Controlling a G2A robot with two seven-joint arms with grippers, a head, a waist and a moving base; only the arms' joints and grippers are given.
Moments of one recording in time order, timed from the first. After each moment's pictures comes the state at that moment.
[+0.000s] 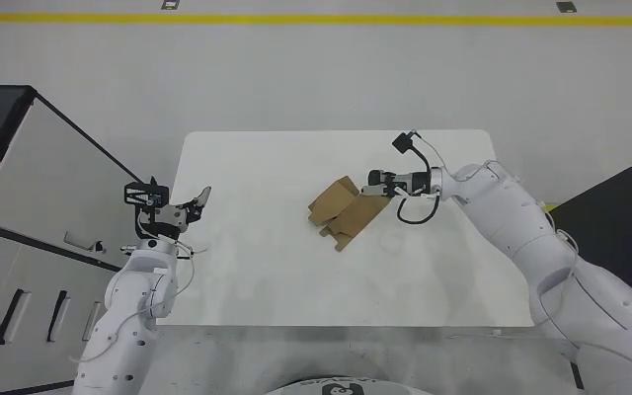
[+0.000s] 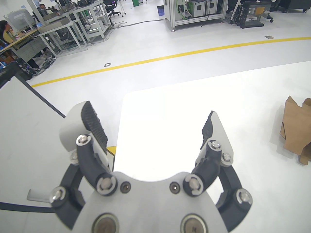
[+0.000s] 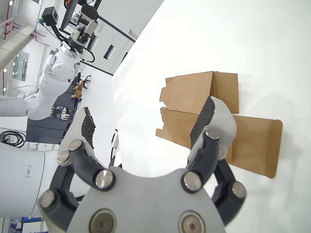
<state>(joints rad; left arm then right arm) 1.73 -1.15 -1.60 -1.80 1.33 0.00 0.00 -0.62 -1.12 0.56 -0.69 0.27 -0.92 0.90</state>
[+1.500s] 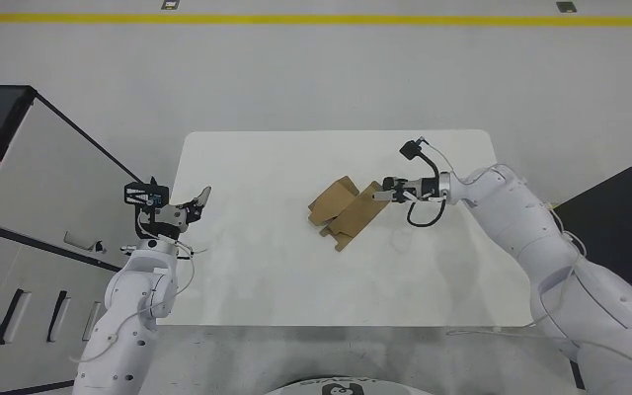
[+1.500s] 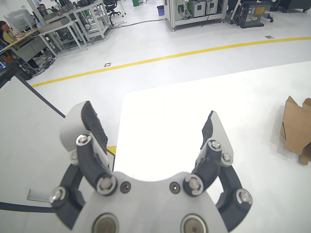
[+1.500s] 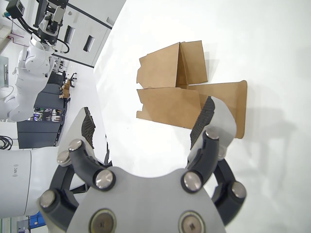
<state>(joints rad) 1.73 -1.15 -1.60 -1.80 1.33 0.00 0.00 -0.63 -1.12 0.55 -0.61 0.17 -0.89 0.90</state>
